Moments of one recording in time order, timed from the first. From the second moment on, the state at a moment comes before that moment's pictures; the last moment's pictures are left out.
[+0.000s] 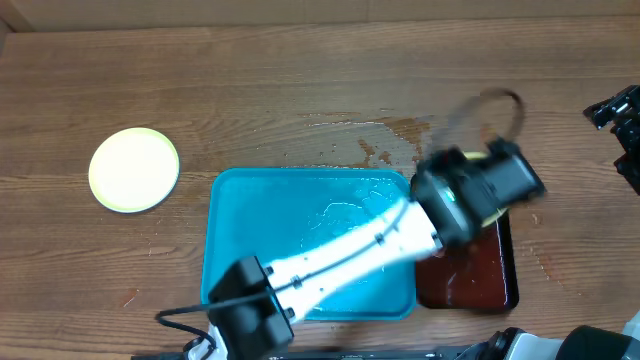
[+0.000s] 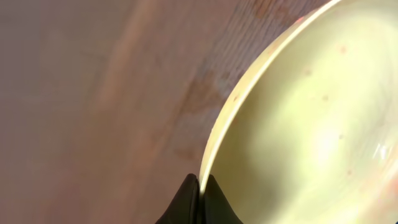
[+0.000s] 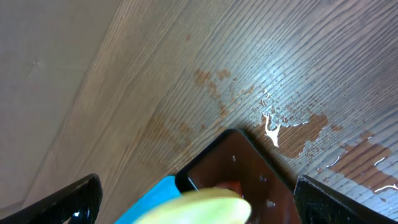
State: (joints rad) left arm -1.06 2.02 1.94 -0.92 -0.54 0.07; right arm -0.54 1.48 1.70 -1.33 -0.38 0.41
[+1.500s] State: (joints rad) left arm 0.64 1.40 0.85 -0.55 0.48 -0.39; right arm -0.54 1.48 1.70 -1.37 -0.38 0.41
